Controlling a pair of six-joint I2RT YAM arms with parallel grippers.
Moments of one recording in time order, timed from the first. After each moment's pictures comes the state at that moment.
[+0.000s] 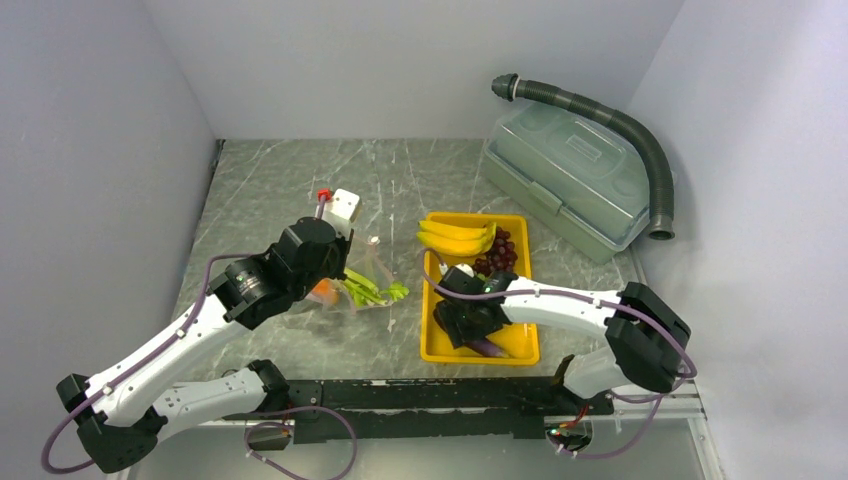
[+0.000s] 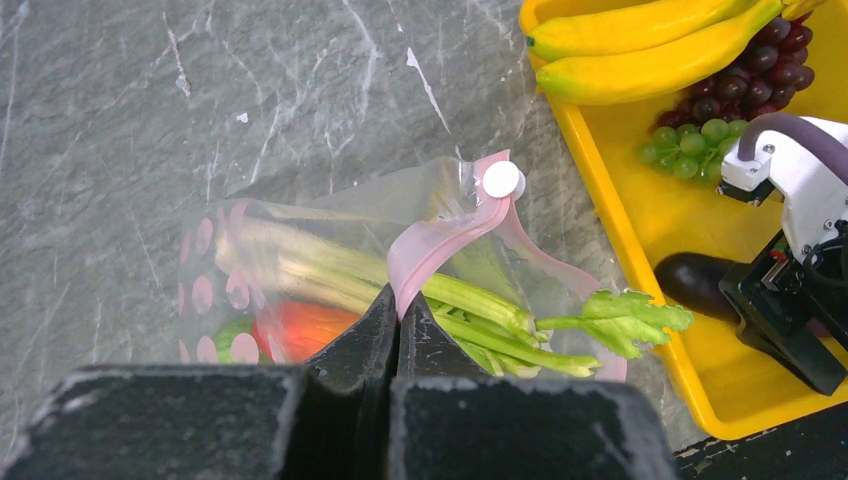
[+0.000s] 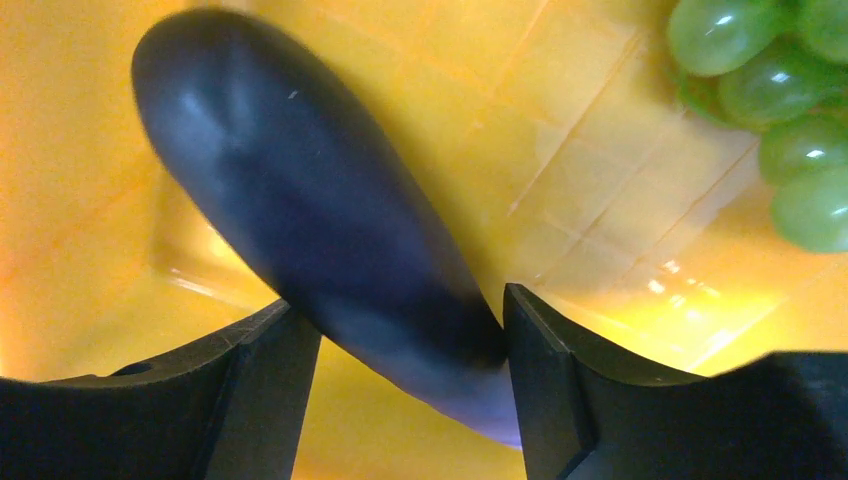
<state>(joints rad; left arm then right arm) -0.84 0.93 1.06 -0.68 -0.42 -0.20 0.98 1.41 0.77 -0.69 0.10 0.58</state>
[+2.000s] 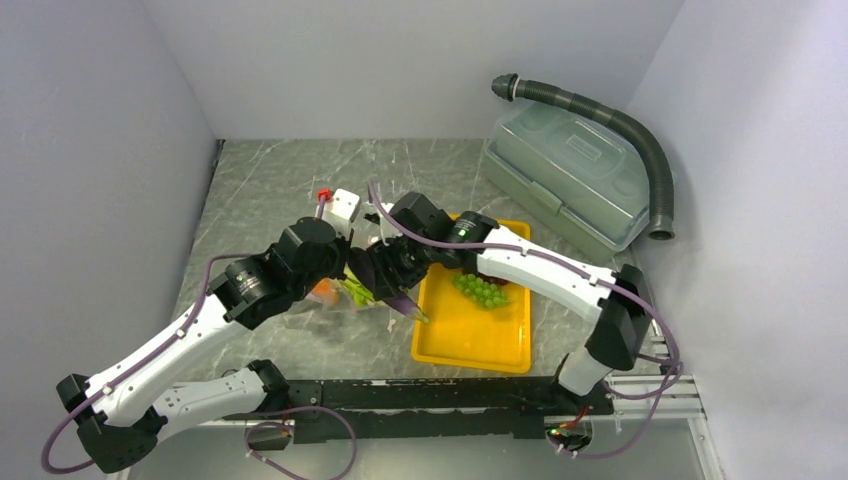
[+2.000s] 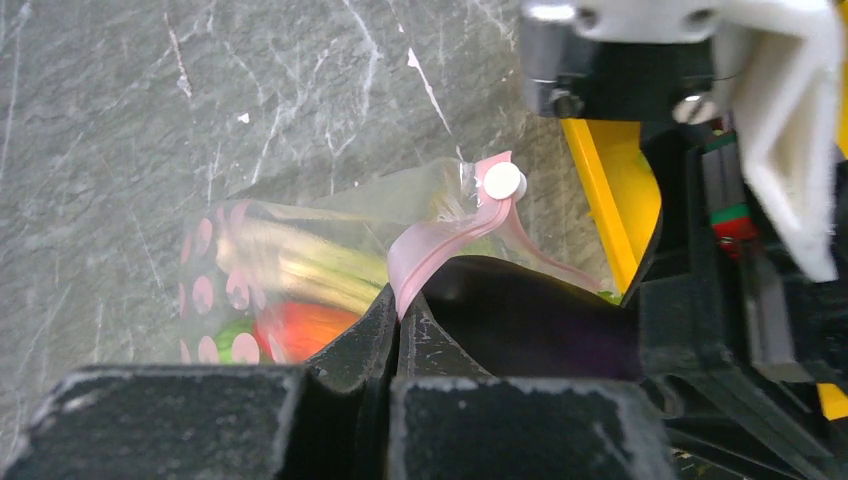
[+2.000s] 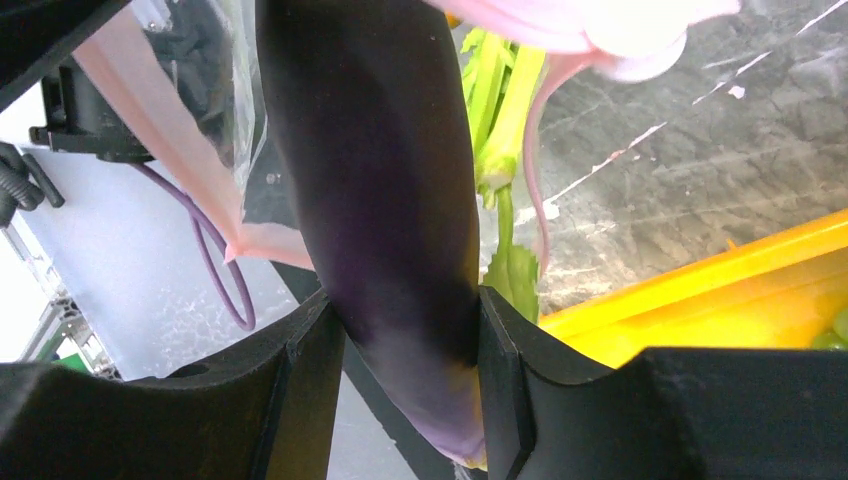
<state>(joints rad) -0.84 0.93 1.06 -0.68 -0.42 -0.20 0.98 1.59 1.43 -0.70 -0.30 0.35</state>
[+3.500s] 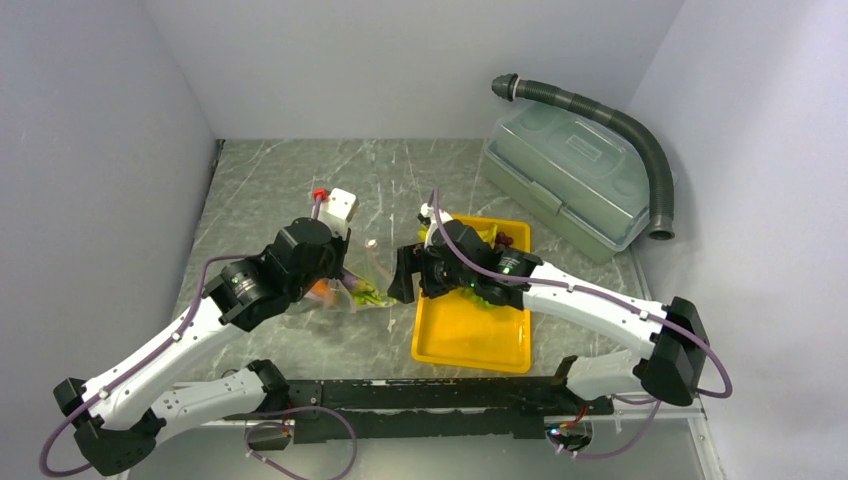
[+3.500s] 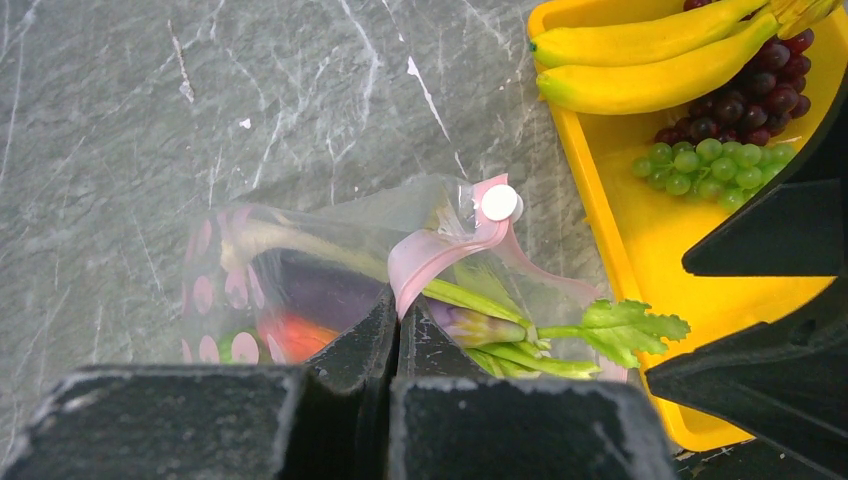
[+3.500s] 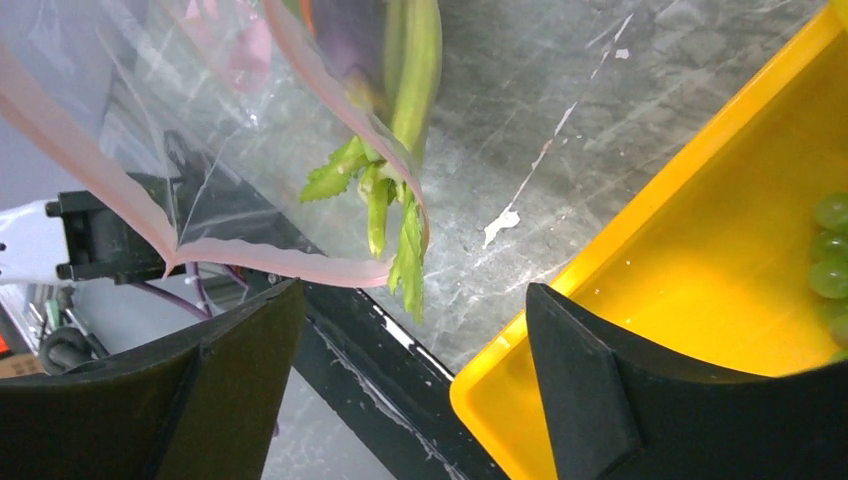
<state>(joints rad) -0.84 0.91 1.06 -0.68 -0.42 -0.20 0.98 1.29 1.05 -0.40 -0.05 0.64</state>
